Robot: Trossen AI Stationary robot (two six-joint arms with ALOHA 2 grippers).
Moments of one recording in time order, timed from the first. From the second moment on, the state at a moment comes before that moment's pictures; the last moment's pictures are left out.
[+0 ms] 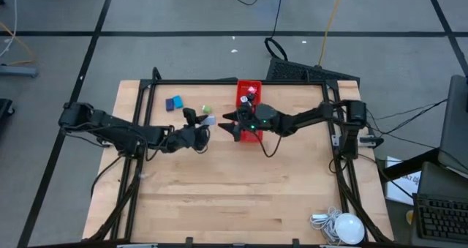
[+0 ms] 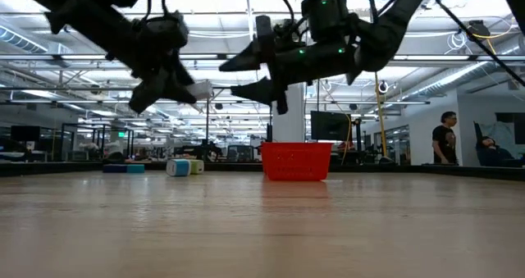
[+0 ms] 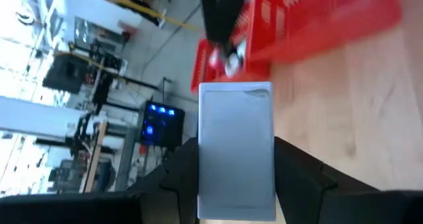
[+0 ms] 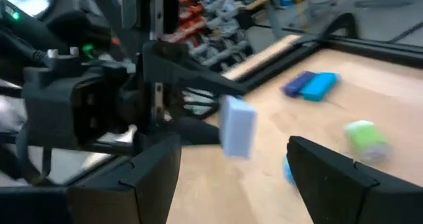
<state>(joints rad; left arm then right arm) -0.11 1.28 0.57 0.13 -0.82 0.61 -0.17 1.87 0.94 0.84 -0.06 0.51</state>
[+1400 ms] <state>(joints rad) -0.25 1.43 0.80 0.14 -0.80 0.13 -0.32 1.91 0.96 0.89 -0.61 0.40</state>
